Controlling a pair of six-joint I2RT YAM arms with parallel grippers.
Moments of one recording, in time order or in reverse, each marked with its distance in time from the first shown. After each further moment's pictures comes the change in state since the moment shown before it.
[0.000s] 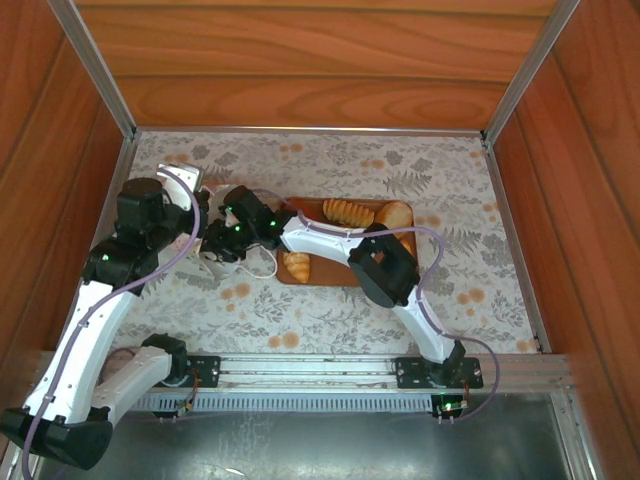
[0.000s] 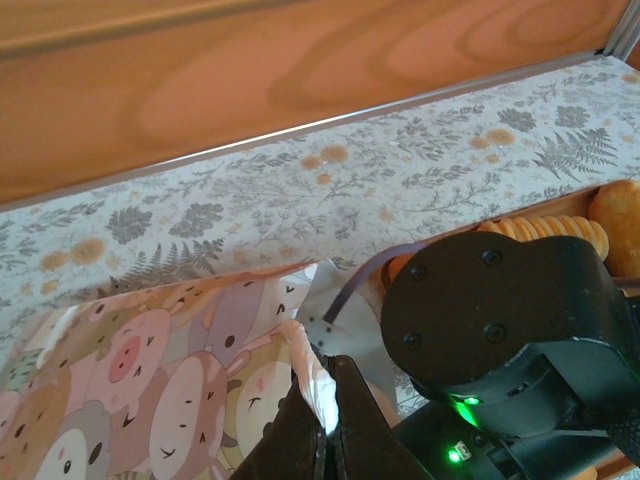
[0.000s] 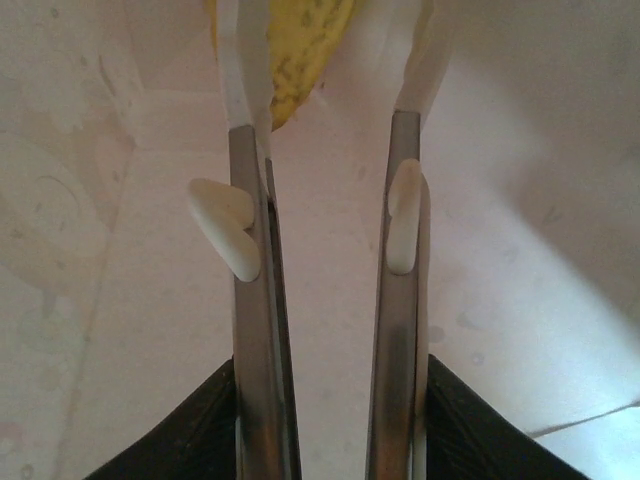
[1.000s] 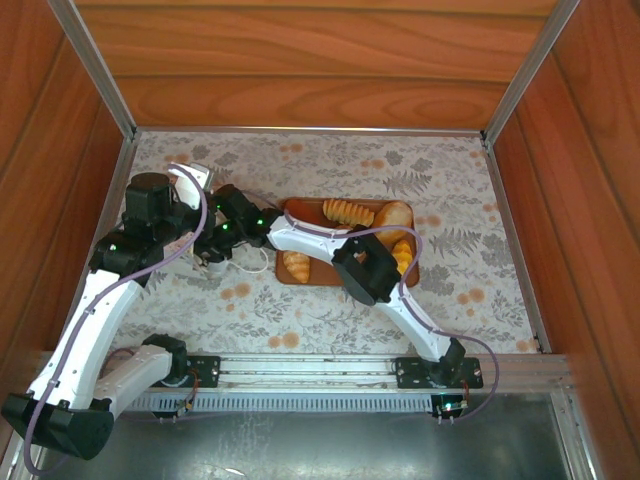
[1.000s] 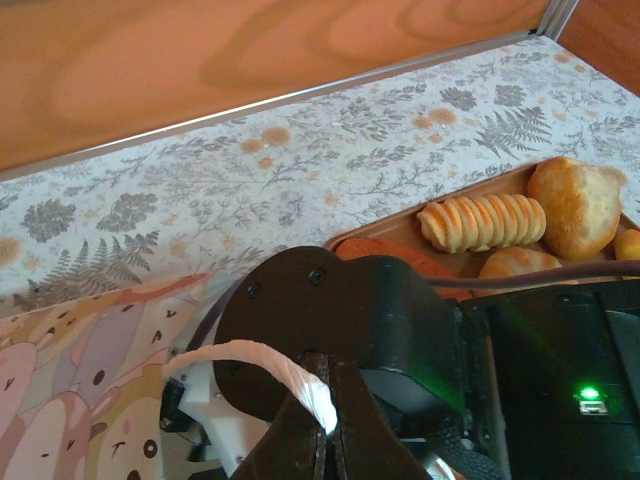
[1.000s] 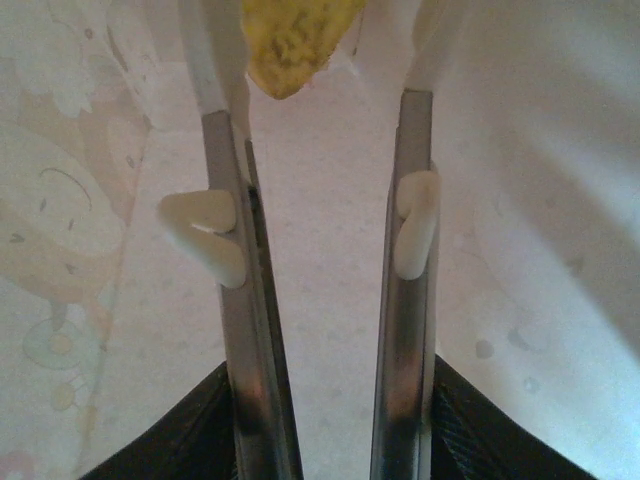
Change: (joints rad) left arm -0.002 0.055 0.002 0.006 0.120 0.000; right arm 0.006 0.173 0.217 -0.001 -0.134 0.029
